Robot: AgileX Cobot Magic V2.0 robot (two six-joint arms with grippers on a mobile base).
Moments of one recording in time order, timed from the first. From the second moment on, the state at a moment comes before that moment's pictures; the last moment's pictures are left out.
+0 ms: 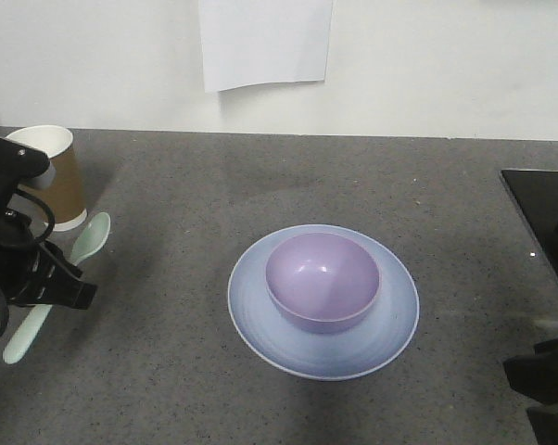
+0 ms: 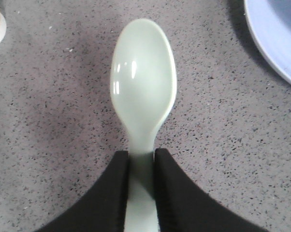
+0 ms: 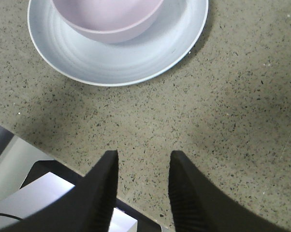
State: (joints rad) left arm -0.29 1.22 -0.99 -0.07 0.86 0.12; right arm 0.31 0.80 -0.84 0.17 1.09 -0.13
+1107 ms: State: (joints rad) left arm -0.77 1.81 -1.63 0.09 1.04 0.44; right arm 0.31 0.79 -0.84 0.17 1.09 -0.13
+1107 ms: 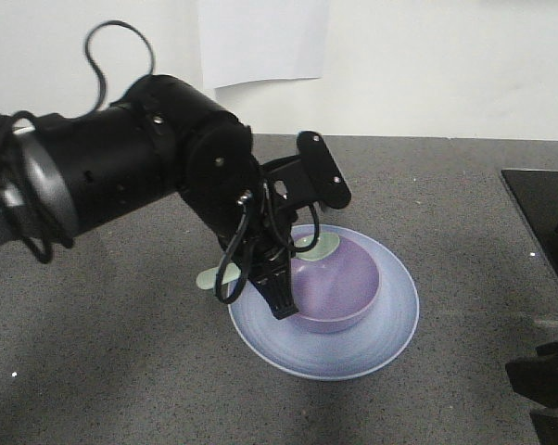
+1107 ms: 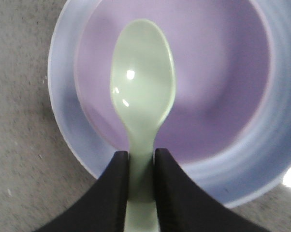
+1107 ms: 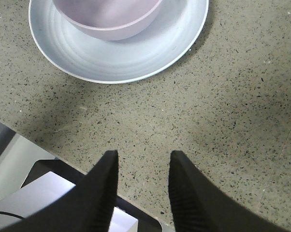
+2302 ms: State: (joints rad) left arm -0.83 1.92 -1.68 0.22 1.01 0.49; right arm 0.31 0.79 -0.84 0.17 1.10 -0.13
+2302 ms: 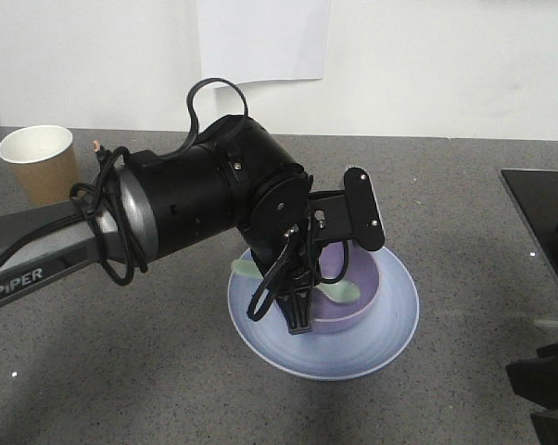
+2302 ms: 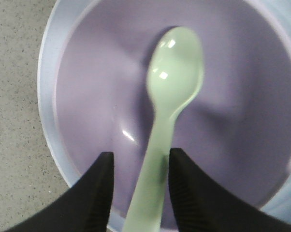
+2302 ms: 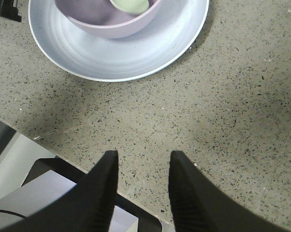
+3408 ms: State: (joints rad) left arm -0.17 1.58 -1.68 0.22 1.07 0.09; right arm 0.31 0.79 -0.84 0.17 1.10 -0.13
